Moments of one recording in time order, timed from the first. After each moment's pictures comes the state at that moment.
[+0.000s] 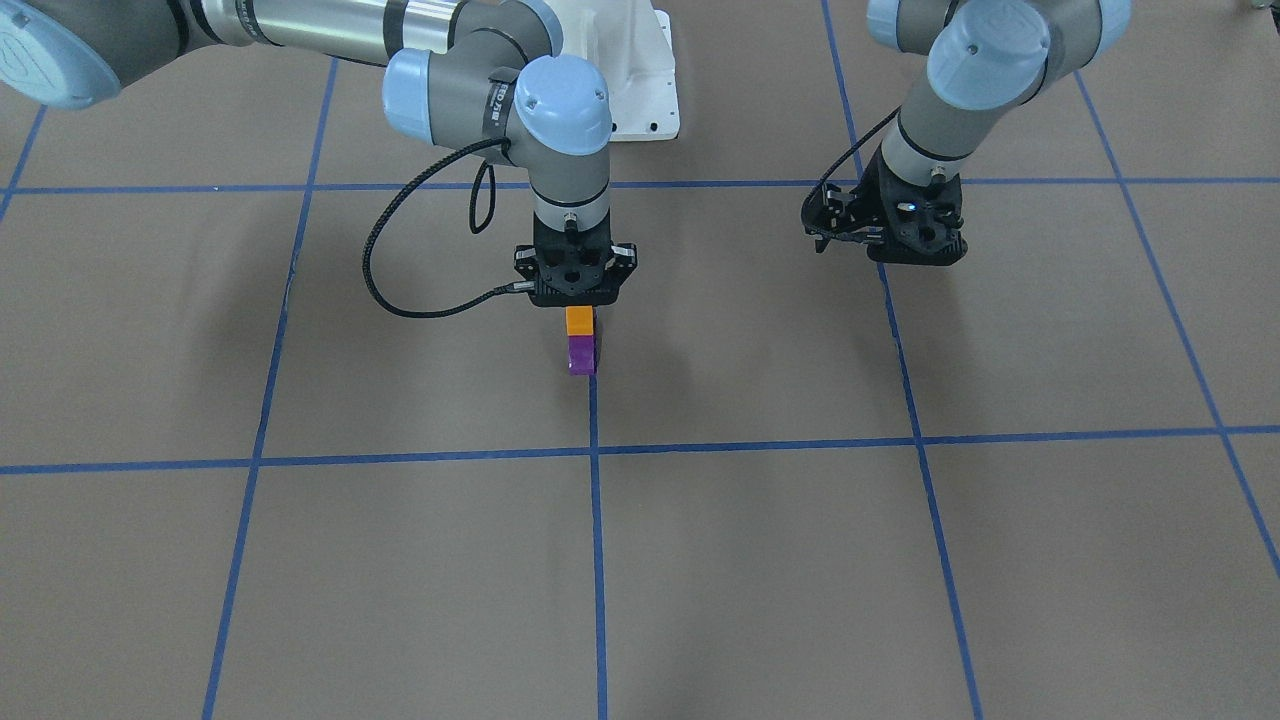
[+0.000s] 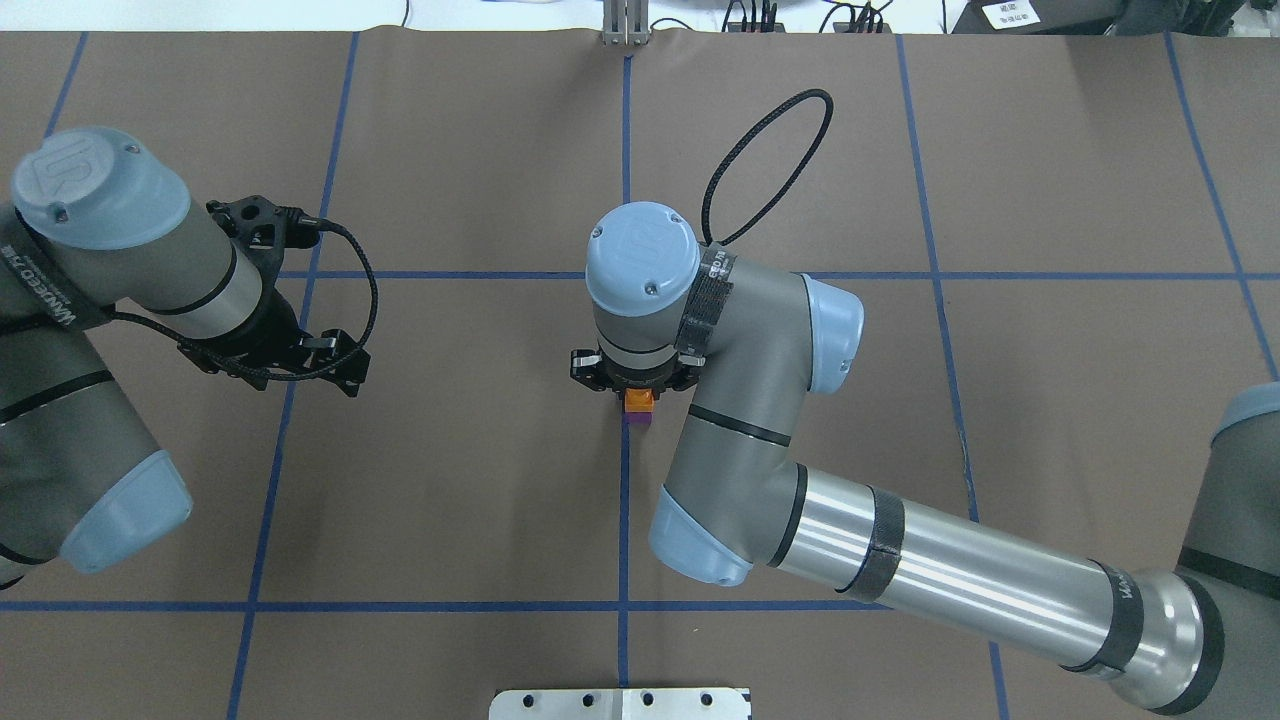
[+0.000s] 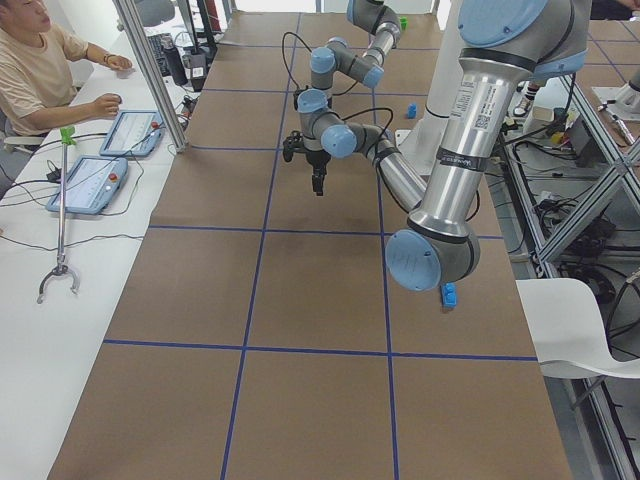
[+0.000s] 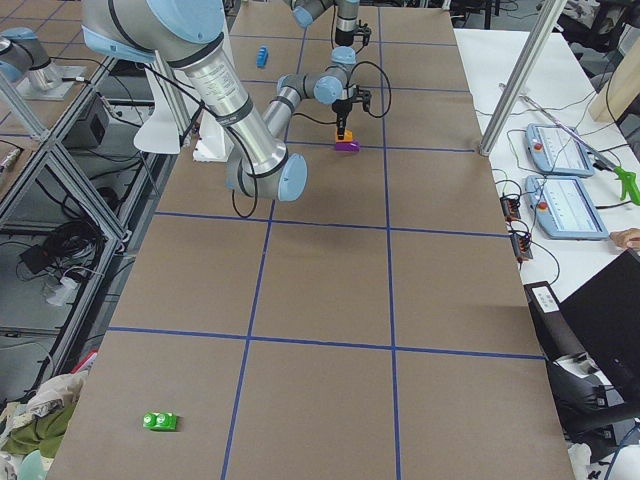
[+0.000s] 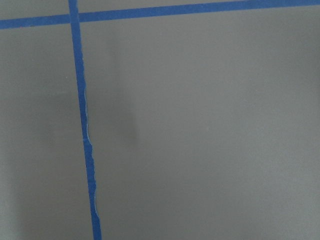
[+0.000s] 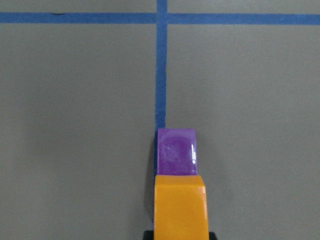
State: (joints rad) left arm -0.73 -1.88 -1.98 -1.48 -2.12 -0.92; right arm 0.48 -0.74 1.51 -1.62 1.87 1.22
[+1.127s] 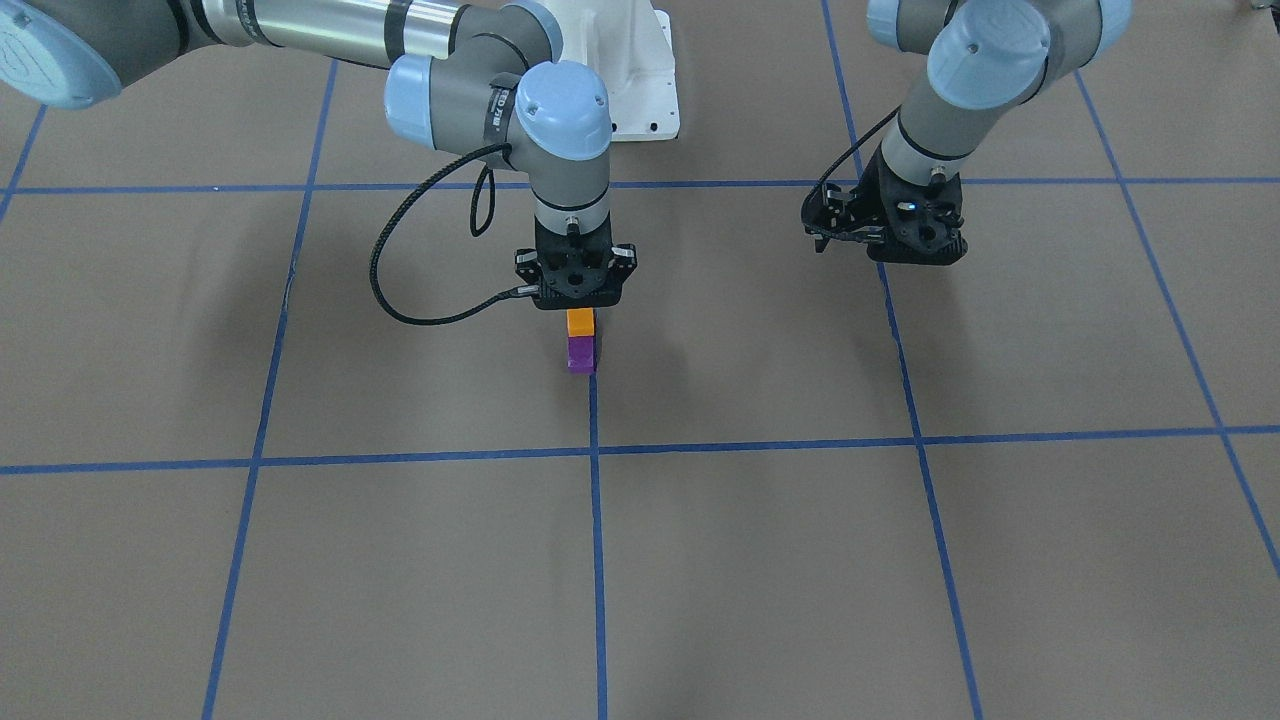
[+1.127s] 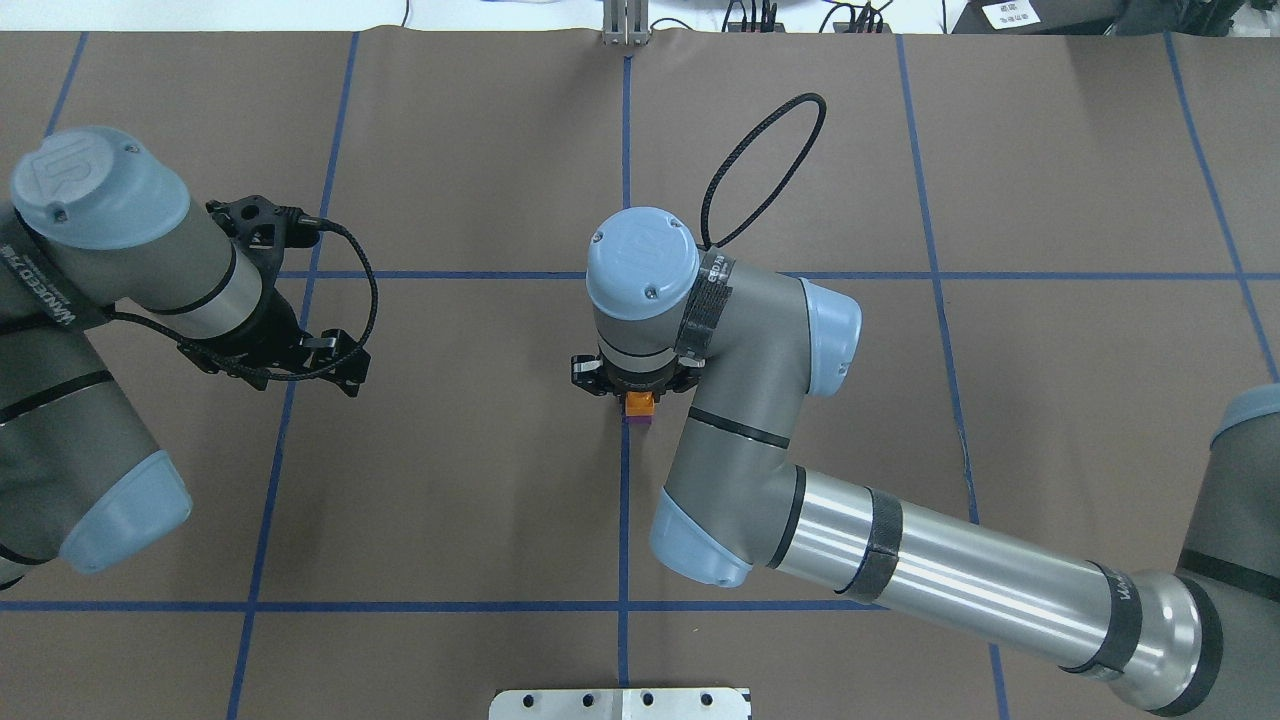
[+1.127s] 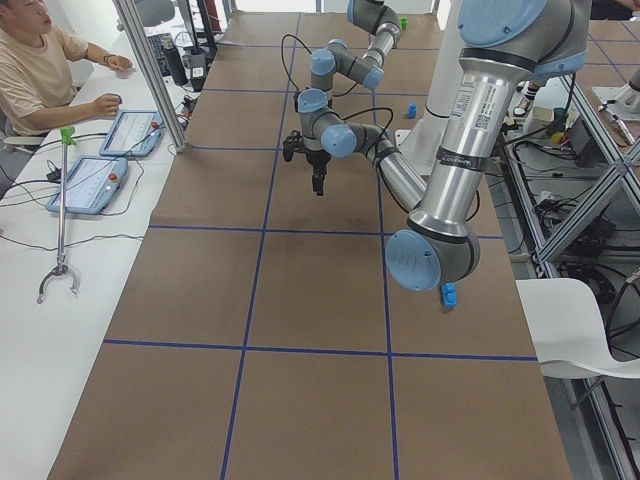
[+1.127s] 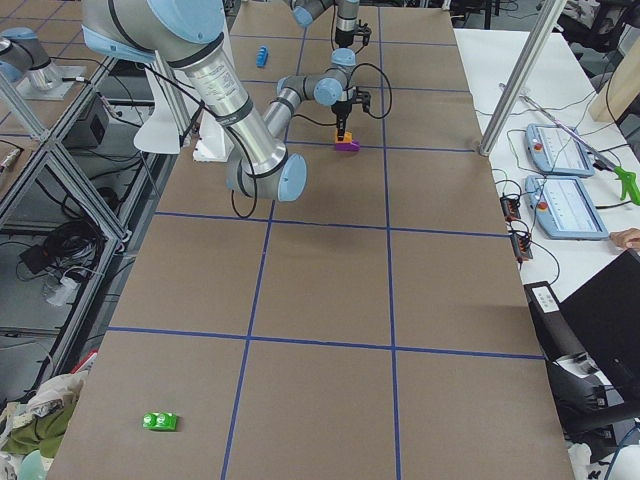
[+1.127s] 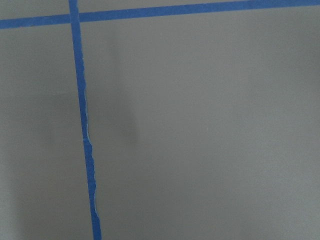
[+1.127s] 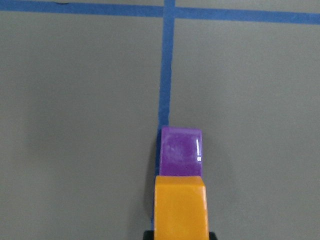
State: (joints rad) left arm -0.73 -1.88 -1.98 -1.48 -2.12 -0.92; right arm 0.48 -0.74 1.50 -1.61 1.87 1.18
